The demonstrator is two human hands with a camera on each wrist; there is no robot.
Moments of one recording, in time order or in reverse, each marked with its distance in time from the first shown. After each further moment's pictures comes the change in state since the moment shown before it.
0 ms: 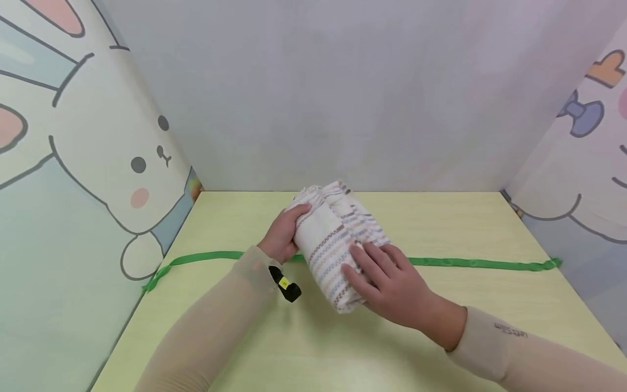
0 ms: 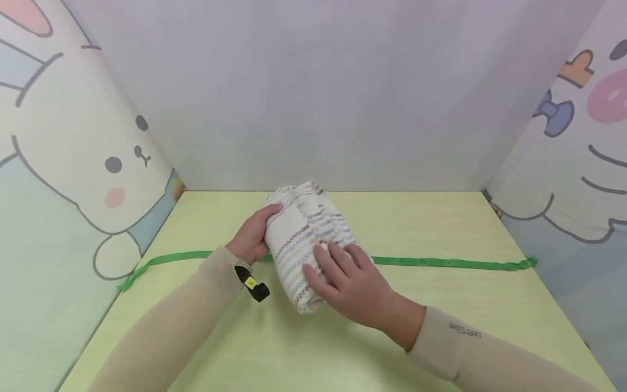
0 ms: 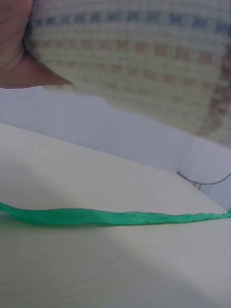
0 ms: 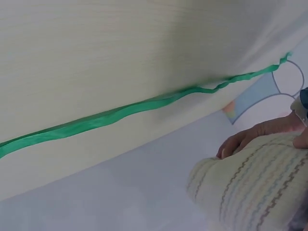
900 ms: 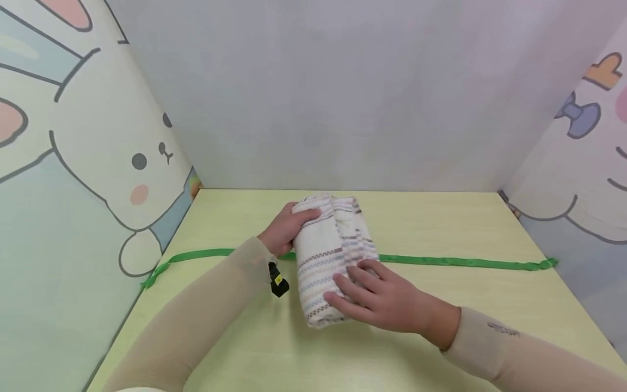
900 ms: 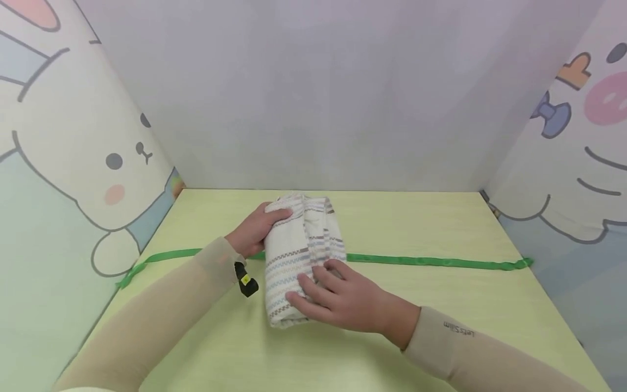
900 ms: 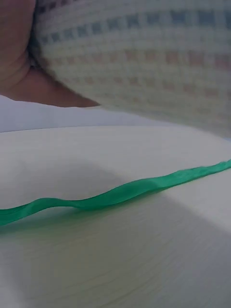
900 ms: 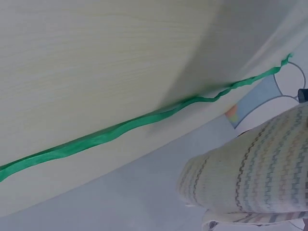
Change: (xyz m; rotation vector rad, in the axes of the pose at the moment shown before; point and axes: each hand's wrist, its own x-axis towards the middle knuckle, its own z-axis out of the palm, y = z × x) left_hand -0.003 0.009 0.003 0.331 -0.063 -0.047; right_hand -0.003 -0.006 0.005 0.116 -0.016 -0.285
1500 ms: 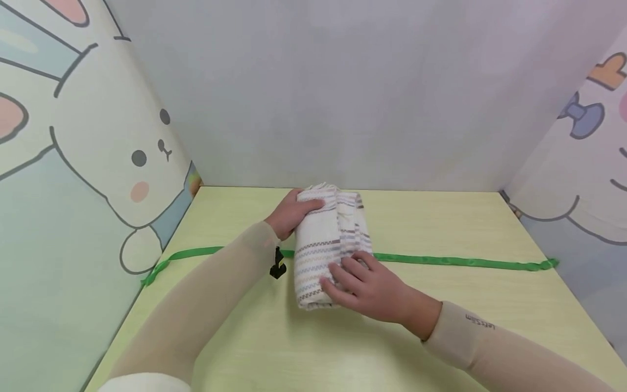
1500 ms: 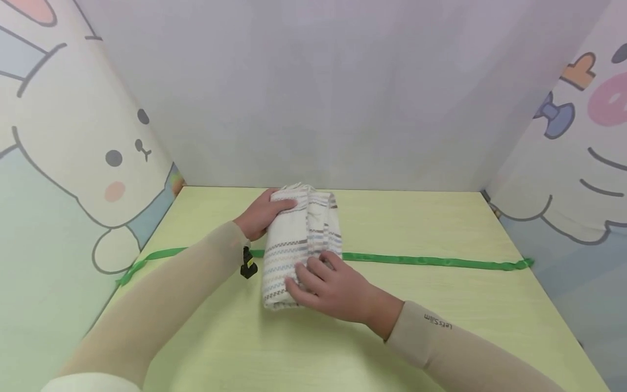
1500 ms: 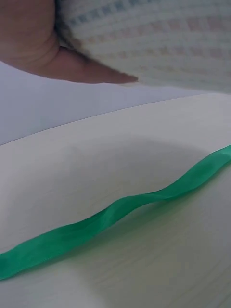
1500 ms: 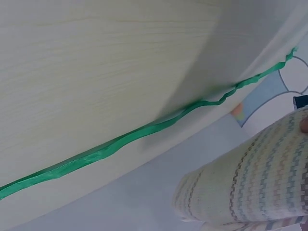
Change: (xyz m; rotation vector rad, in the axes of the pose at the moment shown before) left_hand 0.028 0.009 -0.007 0.196 0.072 0.064; right_hand 0.009 -0.001 0.022 -0.030 -0.052 0.072
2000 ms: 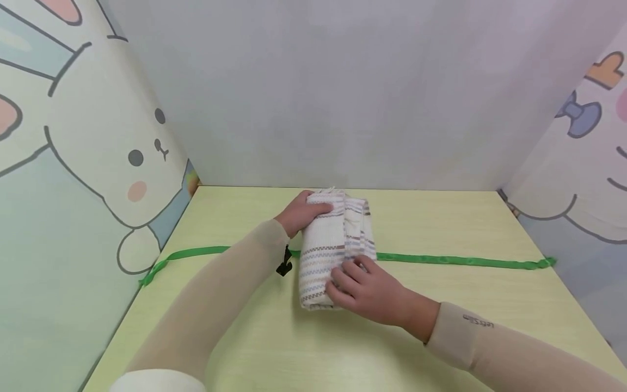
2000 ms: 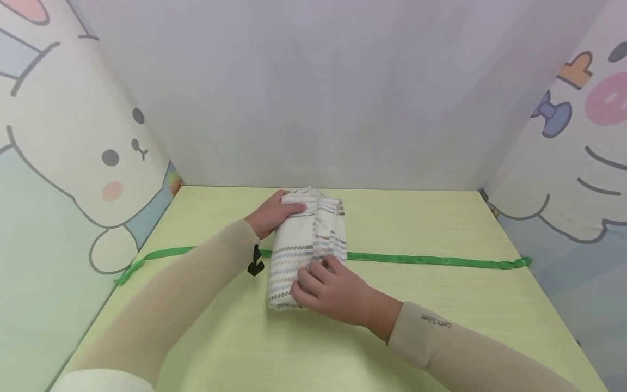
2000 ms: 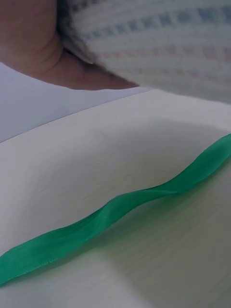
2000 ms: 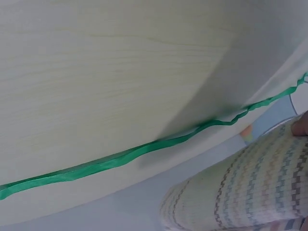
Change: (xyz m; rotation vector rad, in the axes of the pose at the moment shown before) left_hand 0.009 -0.001 0.016 0.179 -0.027 -0.049; right_hand -0.010 -0.009 -0.002 0.031 -0.216 0.039
